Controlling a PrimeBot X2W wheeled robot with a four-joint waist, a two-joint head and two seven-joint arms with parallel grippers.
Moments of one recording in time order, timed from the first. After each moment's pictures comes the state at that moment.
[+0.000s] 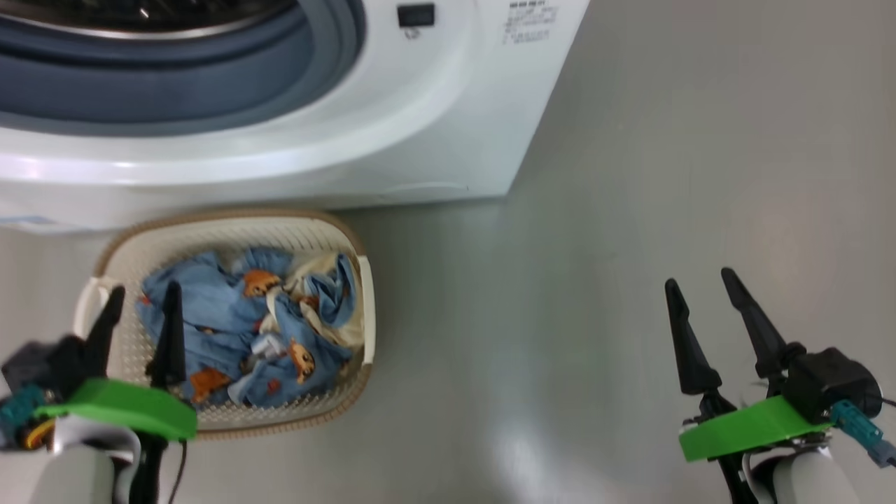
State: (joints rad) left arm -0.31 0.18 0.00 0.43 -0.35 -0.13 -0.26; right arm -0.11 -0.05 -0.02 0.05 0.12 0.13 -0.25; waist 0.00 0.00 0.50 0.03
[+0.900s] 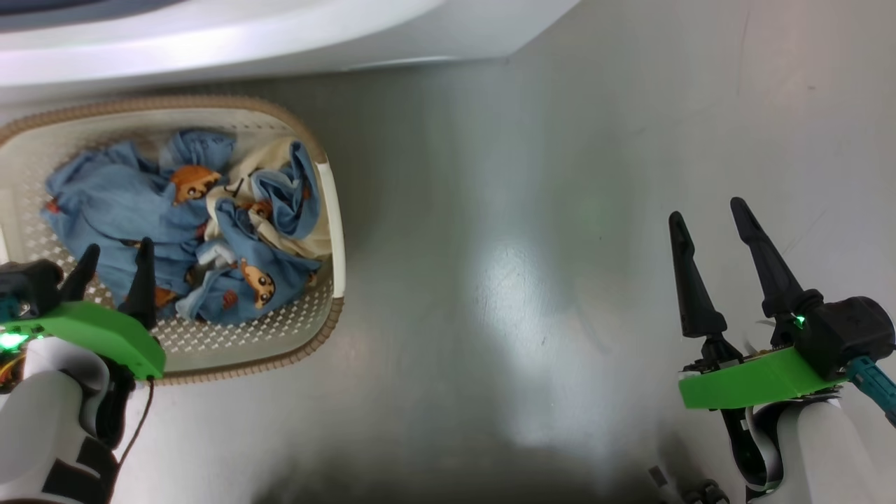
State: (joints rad) left arm -0.65 0.29 -0.21 0.87 -0.50 -0.13 -0.26; right arm -0.23 -0.05 -0.01 0.00 0.12 0.13 -0.25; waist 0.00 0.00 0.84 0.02
